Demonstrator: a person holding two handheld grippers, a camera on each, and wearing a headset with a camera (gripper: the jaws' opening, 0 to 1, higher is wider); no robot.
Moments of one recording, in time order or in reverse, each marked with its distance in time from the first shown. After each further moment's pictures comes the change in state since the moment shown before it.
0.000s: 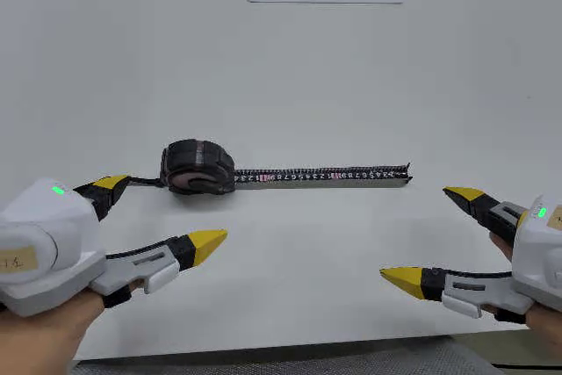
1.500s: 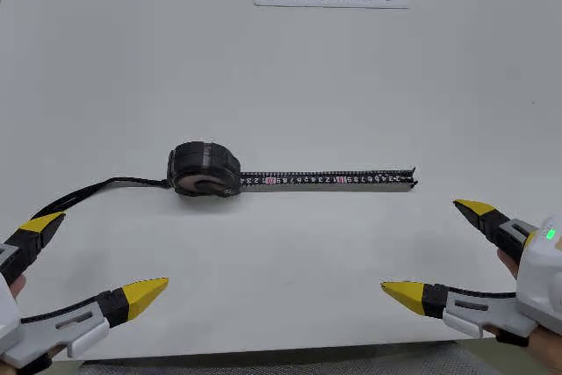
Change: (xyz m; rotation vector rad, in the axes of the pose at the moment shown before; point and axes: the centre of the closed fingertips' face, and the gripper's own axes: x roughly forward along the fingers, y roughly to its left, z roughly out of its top) left arm -0.069 0.034 -0.038 0.040 0.001 0.060; right arm -0.004 0.010 -0.002 0.022 -0.007 -0.047
